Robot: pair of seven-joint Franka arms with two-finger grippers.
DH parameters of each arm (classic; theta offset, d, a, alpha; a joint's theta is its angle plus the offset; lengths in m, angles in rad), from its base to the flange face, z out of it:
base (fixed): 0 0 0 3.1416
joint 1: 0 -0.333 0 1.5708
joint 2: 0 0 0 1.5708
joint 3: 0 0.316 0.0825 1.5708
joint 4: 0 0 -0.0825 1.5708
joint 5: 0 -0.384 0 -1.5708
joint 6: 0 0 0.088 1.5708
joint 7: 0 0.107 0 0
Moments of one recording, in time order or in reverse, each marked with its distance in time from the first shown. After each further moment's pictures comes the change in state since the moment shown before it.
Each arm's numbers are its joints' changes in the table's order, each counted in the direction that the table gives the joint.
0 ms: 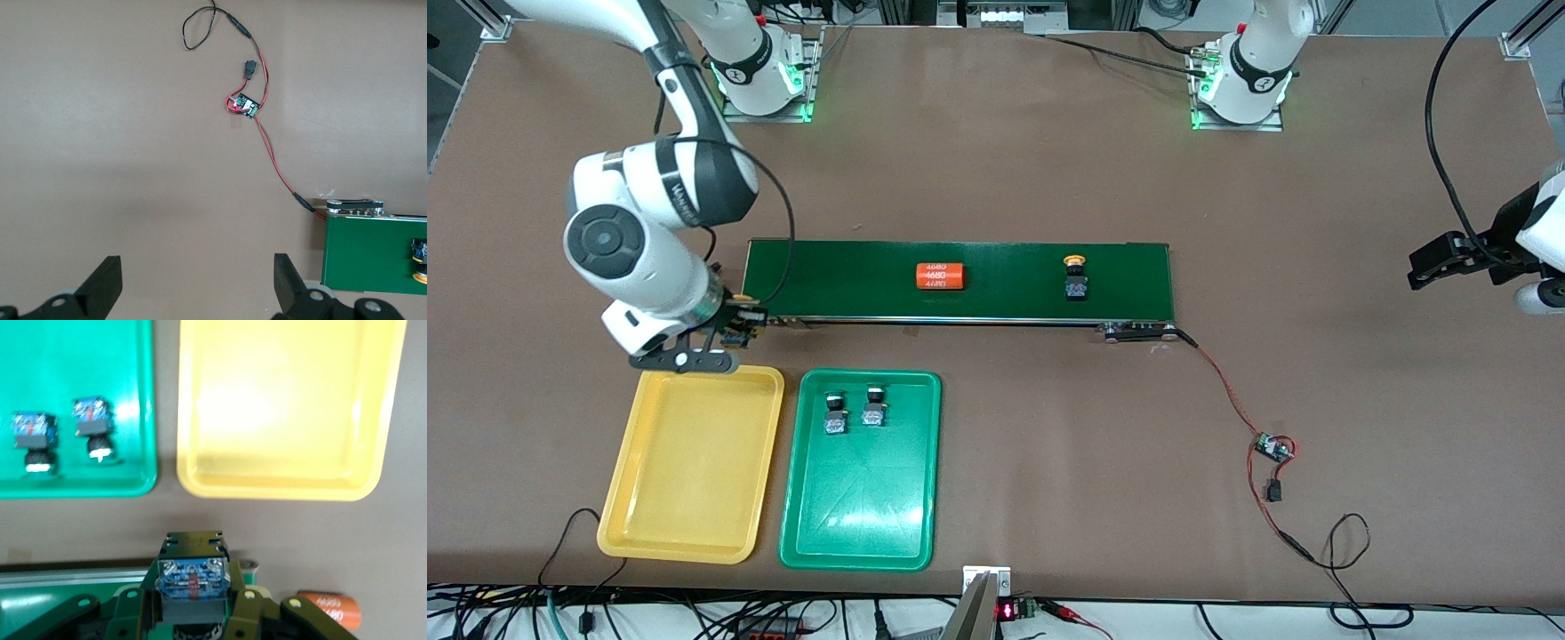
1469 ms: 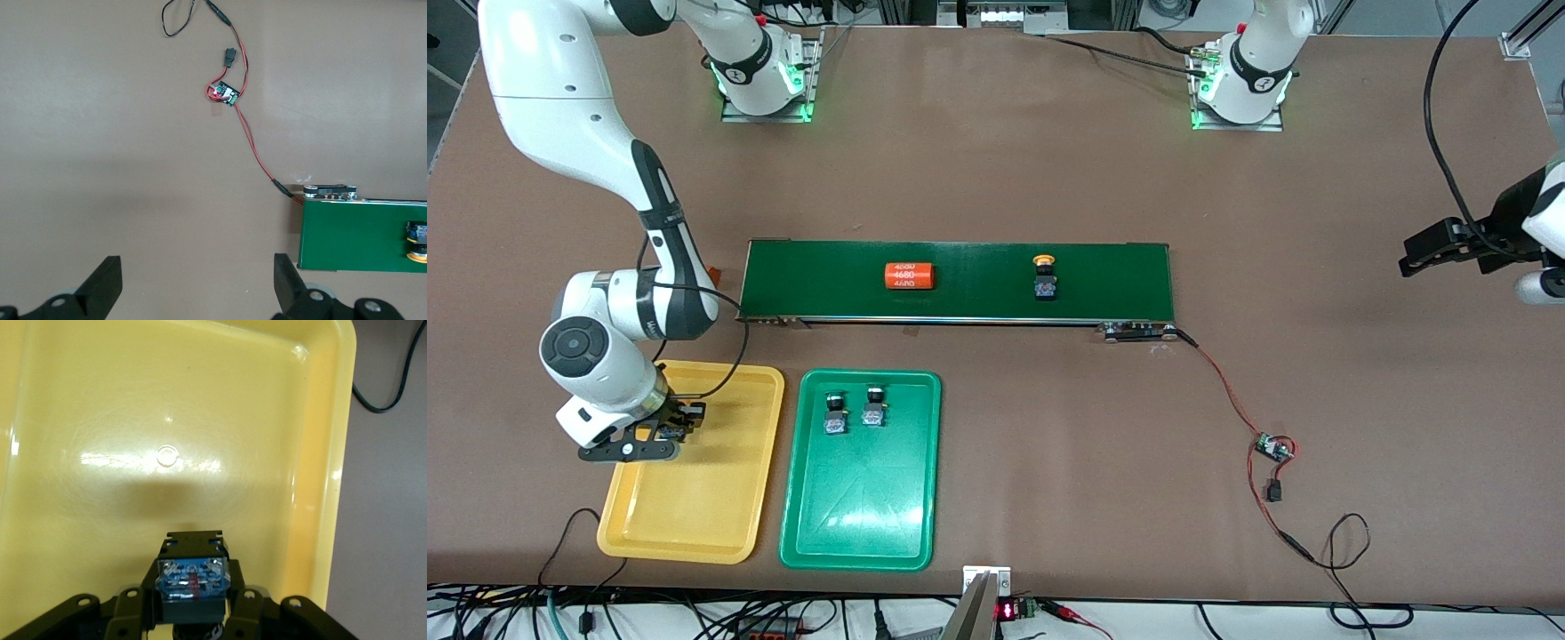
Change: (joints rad) left arm 0.103 0.008 0.105 0.050 0.063 -0.077 0.001; right arm 0.037 0.377 -0.200 0.159 0.046 0.423 -0.220
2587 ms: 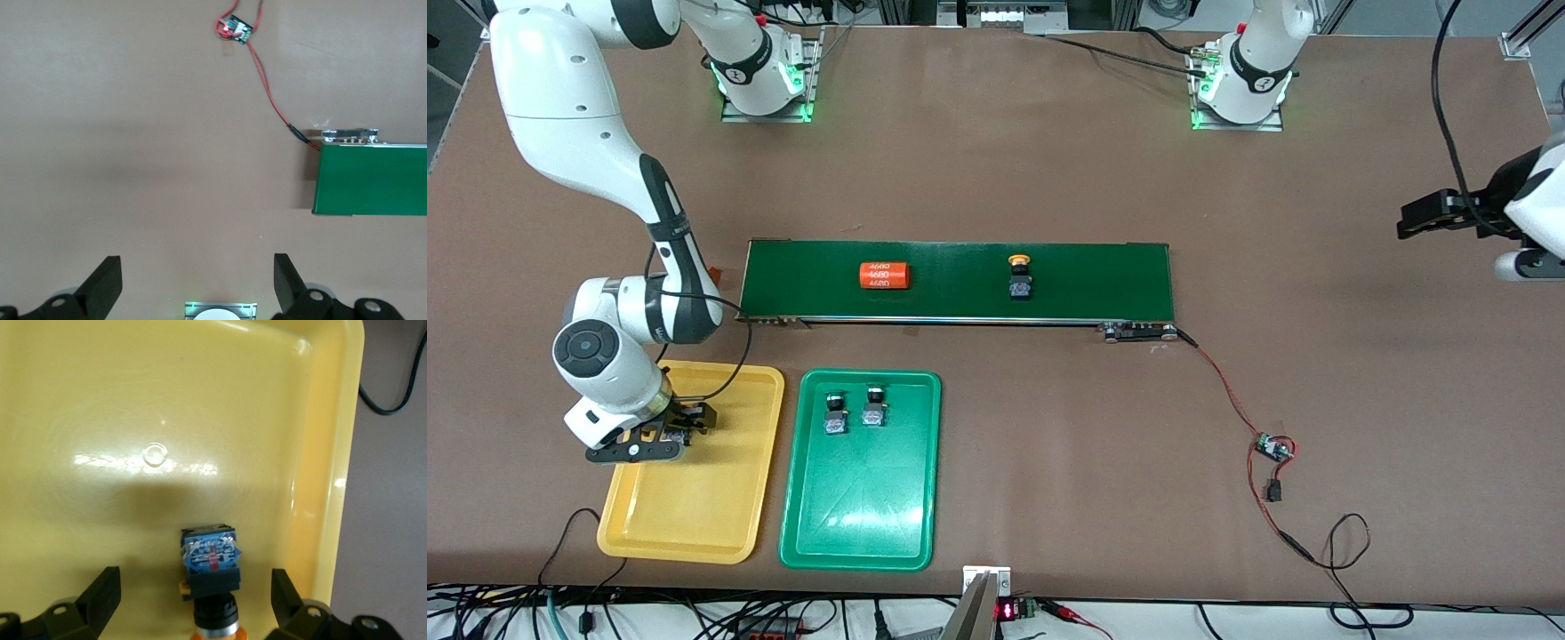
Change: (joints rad) left arm 0.048 -0.011 0.092 0.016 0.000 -0.177 0.063; right arm -0.015 0.013 -0.023 -0.011 -0.005 0.032 -0.024
